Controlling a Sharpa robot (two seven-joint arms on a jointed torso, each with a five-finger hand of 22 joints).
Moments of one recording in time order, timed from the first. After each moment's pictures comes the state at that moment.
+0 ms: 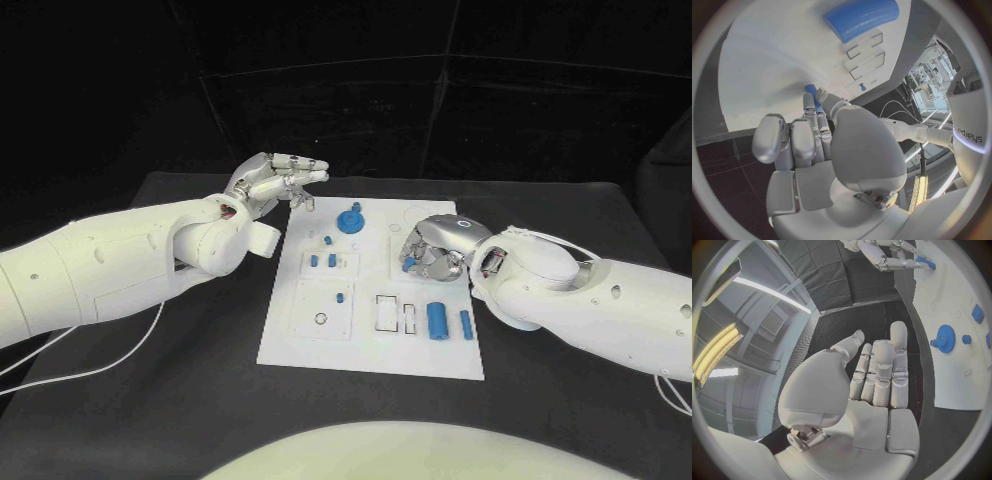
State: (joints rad) left arm 1.23 -0.79 -0.14 1.36 -0.03 -0.19 0.44; left_hand 1.30 -0.06 0.34 -0.08 0.05 1.01 0.17 0.11 0.07 0.98 0.11 0.34 0.07 1.28 0.02 1.09 0.58 0.17 1.20 0.12 0.62 0.76; right arm 1.07 -0.81 -0.01 1.62 -1.66 -0.26 -0.22; right_hand 1.43 -0.07 0.43 -0.03 0.05 1.15 0.12 0.12 0.08 1.29 0.04 0.17 0.08 1.47 -0.03 1.28 1.03 0.09 1.41 0.08 1.32 1.11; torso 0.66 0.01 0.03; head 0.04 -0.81
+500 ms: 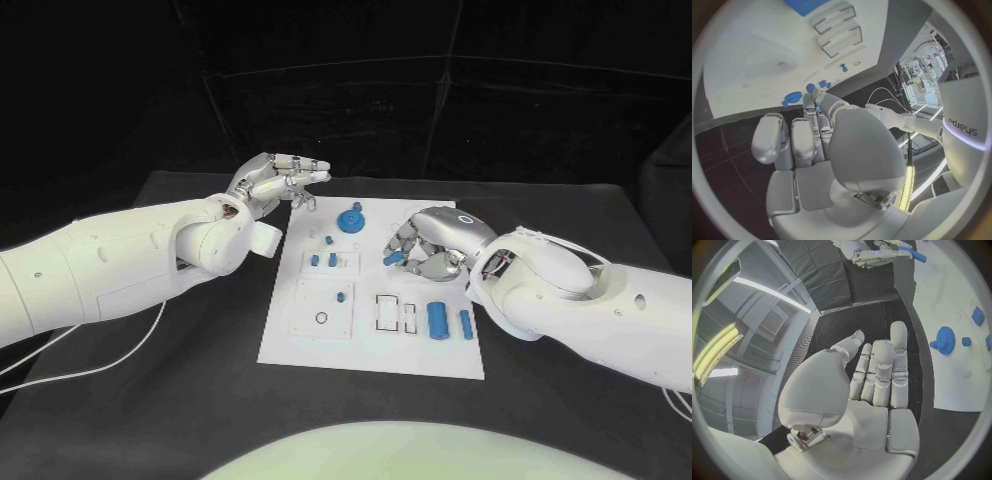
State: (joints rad) left arm 1.23 -0.79 -0.14 1.36 -0.03 -0.19 0.43; left_hand 1.30 -0.06 0.34 -0.08 0.05 1.01 0.17 0.11 0.07 0.98 0.11 0.34 0.07 1.28 0.02 1.09 0.58 0.17 1.20 0.12 0.62 0.76; right arm 1.07 -0.85 0.01 1.76 -1.63 -0.36 -0.18; right_hand 1.44 -0.07 0.44 -0.04 0.05 1.16 0.11 0.12 0.08 1.29 0.04 0.16 0.08 1.47 -0.03 1.28 1.03 0.09 1.41 0.08 1.32 1.11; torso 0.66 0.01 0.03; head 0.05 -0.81
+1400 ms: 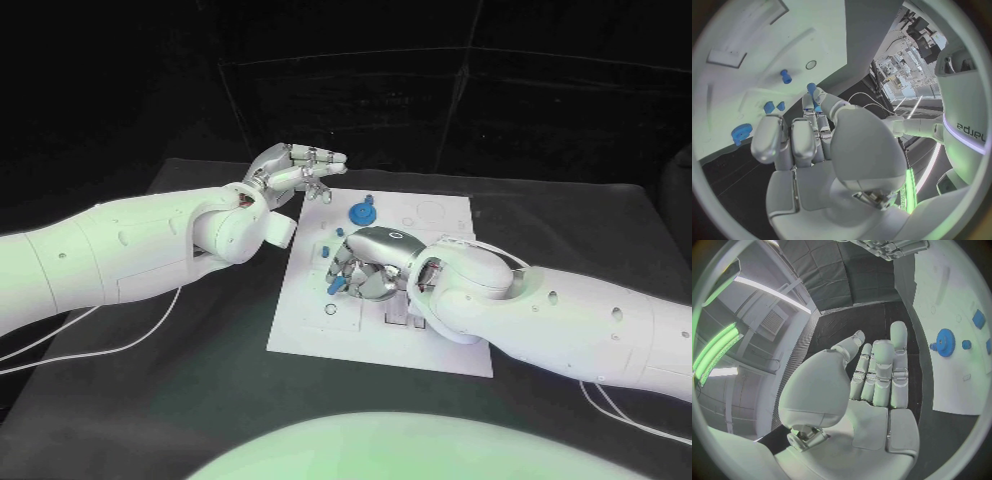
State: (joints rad) left arm 1.23 -0.78 -0.14 1.36 -0.03 -0.19 0.43; left_hand 1.30 -0.06 0.34 -0.08 0.05 1.01 0.17 0.11 0.07 0.98 0.11 0.34 0.07 1.28 0.02 1.09 0.58 0.17 1.20 0.12 0.62 0.76; right arm 1.05 -0.57 -0.01 1.63 -1.56 -0.21 -0.14; right_hand 1.41 -0.08 0.45 -0.03 0.05 1.15 0.13 0.10 0.09 1.28 0.05 0.13 0.08 1.47 -0.03 1.28 1.01 0.09 1.41 0.08 1.32 1.09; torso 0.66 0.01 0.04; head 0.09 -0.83
